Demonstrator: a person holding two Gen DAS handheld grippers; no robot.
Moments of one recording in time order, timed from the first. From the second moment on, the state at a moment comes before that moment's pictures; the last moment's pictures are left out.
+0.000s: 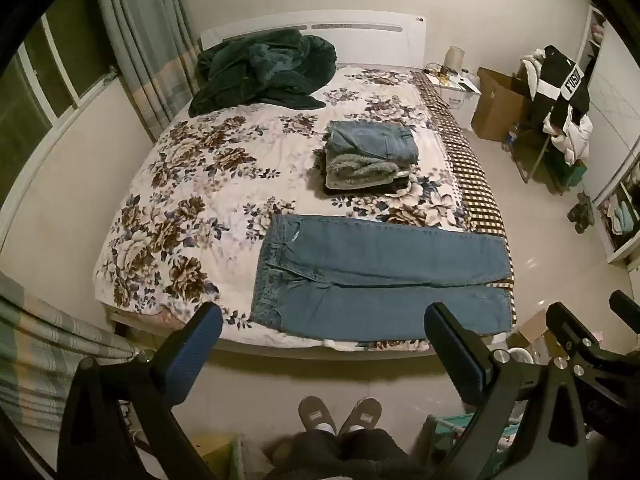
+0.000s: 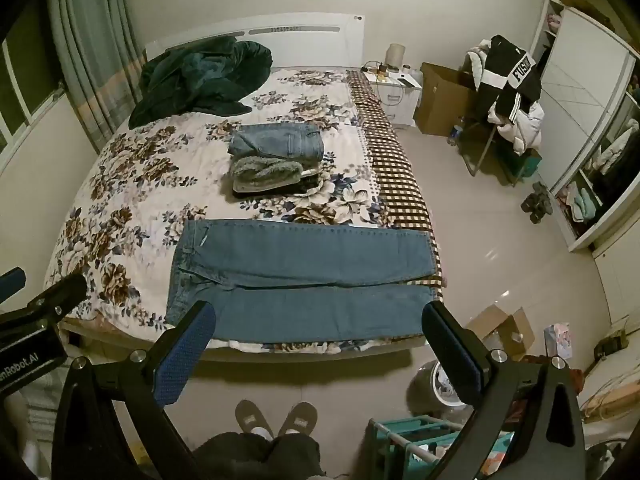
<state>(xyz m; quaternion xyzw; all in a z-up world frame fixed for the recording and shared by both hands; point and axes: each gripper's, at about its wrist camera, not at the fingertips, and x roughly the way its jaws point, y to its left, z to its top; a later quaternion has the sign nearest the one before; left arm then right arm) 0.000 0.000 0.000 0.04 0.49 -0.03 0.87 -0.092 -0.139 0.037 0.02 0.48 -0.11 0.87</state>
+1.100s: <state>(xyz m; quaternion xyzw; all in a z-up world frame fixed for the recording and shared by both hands) 0.000 0.018 0.009 0.04 0.49 -0.02 0.87 -0.092 -0.127 0.051 0.02 0.48 -0.10 0.87</state>
